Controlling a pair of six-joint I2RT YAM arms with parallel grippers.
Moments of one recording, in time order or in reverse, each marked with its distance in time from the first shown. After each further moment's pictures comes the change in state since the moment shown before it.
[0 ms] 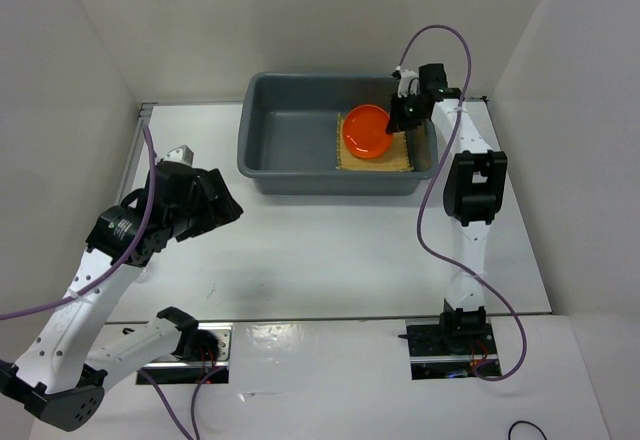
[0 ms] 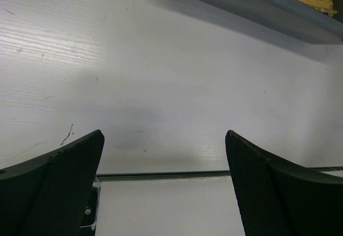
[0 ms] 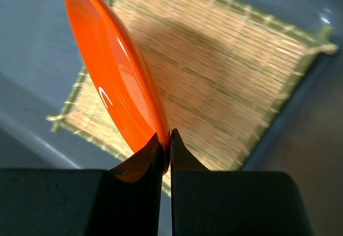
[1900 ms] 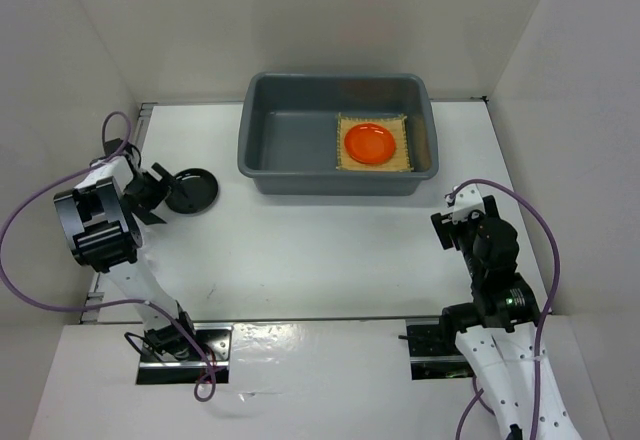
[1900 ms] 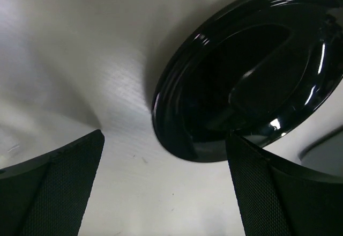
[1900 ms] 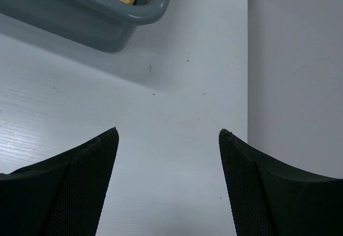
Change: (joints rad) left arm 0.870 0.965 0.095 0.341 0.341 0.237; right arm 0.120 -1.922 -1.518 0.169 0.644 -0.244
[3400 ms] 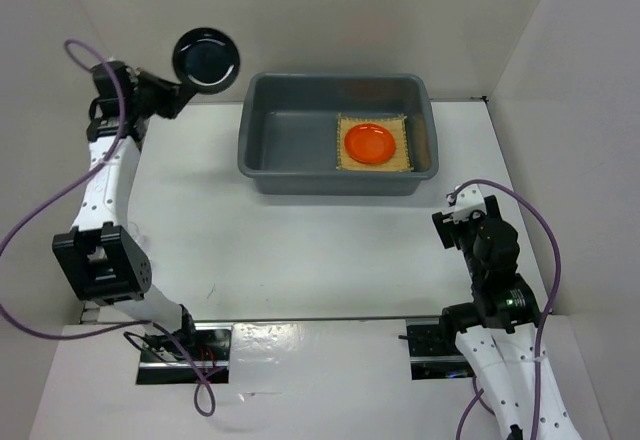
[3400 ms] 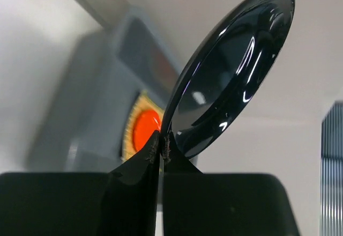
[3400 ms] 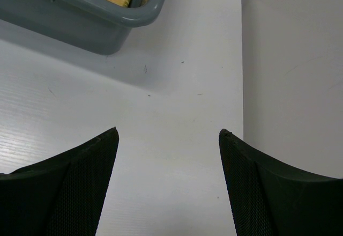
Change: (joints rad) left arm -0.195 -0.307 0.226 0.429 0.244 -0.573; right arm 0.007 -0.003 0.000 0.008 0.025 0.001
